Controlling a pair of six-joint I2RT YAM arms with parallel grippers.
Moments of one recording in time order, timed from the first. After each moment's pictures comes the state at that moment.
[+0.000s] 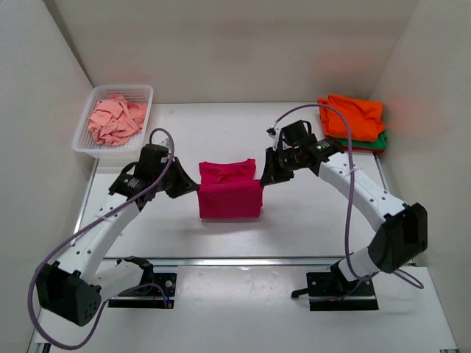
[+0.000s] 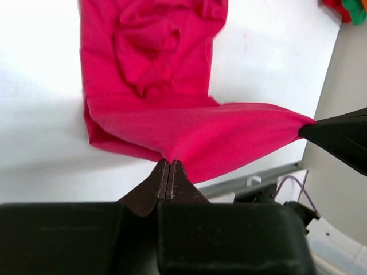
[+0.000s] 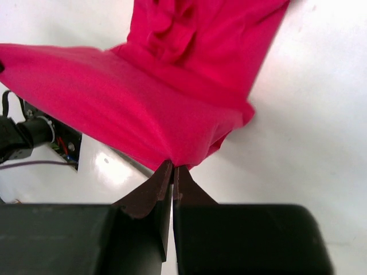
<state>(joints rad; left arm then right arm) -0.39 1.05 0.96 -0.68 0.20 -0.79 0.52 1.43 1.29 -0.80 -0.37 0.37</state>
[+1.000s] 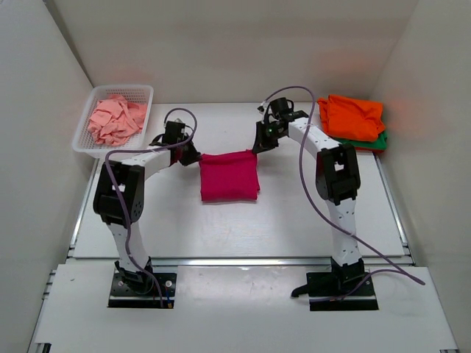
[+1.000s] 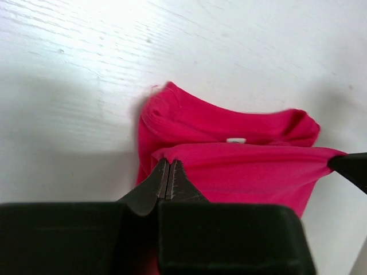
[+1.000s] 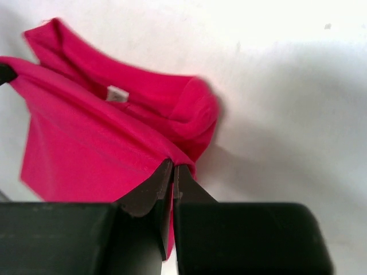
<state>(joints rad) -0.23 1.87 1.22 -0.17 0.11 -0.71 0.32 2.25 1.91 -0.67 -0.46 0.21</state>
